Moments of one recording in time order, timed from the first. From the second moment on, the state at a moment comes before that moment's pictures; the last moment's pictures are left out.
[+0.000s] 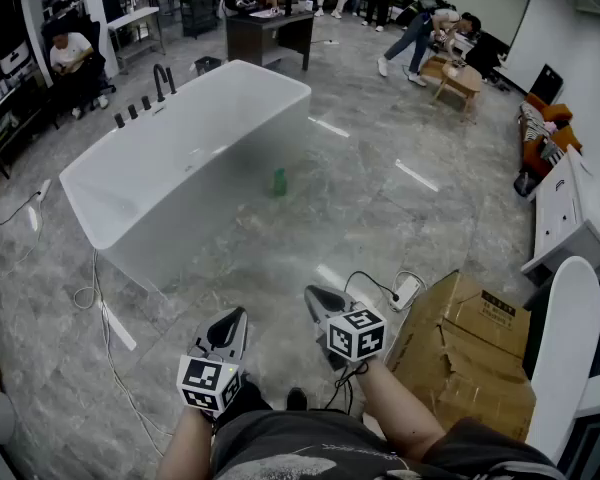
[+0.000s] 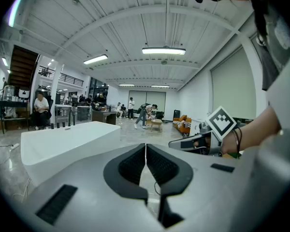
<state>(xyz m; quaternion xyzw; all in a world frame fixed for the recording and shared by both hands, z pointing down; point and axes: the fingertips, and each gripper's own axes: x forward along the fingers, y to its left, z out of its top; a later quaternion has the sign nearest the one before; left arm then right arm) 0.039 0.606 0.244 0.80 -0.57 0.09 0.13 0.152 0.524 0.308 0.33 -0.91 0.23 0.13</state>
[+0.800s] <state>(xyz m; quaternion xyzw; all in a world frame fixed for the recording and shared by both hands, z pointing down) 0.065 0.608 0.241 0.81 -0.57 0.08 0.13 0.177 0.536 0.291 0.32 -0.92 0.21 0.09</state>
